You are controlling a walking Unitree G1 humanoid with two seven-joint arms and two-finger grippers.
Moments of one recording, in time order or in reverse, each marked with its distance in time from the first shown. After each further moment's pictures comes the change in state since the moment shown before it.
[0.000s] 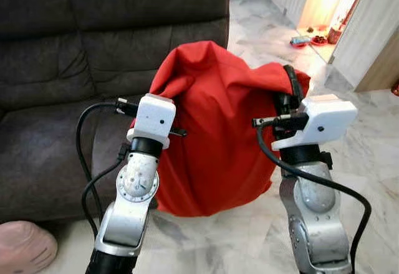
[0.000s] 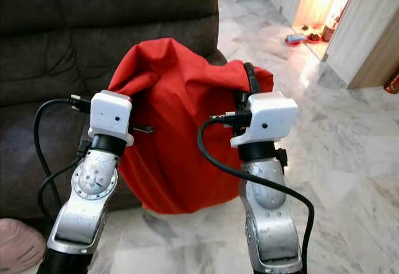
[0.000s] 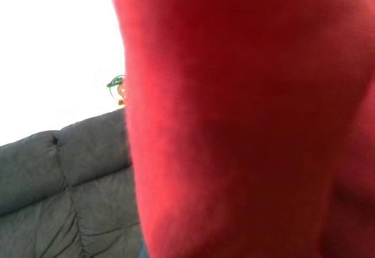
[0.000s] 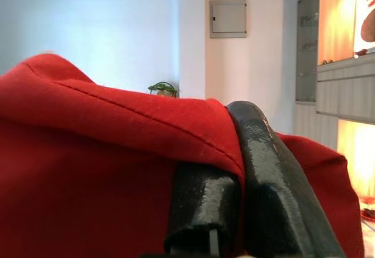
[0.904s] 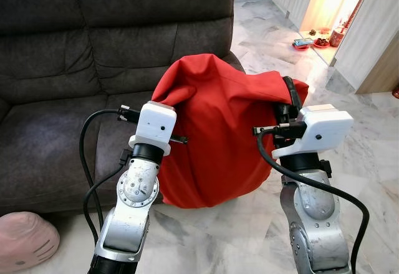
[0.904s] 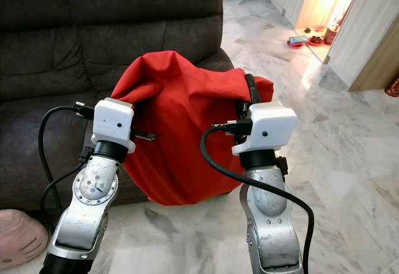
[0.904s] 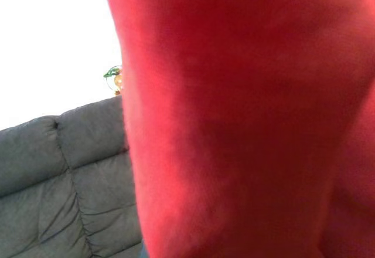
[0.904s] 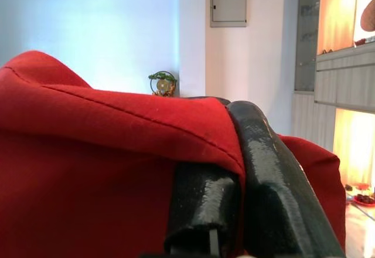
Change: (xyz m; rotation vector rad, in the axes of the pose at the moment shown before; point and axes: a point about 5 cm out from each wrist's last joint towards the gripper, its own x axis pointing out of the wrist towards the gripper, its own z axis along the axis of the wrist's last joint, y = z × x) left arm -0.007 -0.003 -0.008 -0.018 0.043 -0.024; right arm -0.010 -0.003 -0.014 -0.007 0.061 -0.013
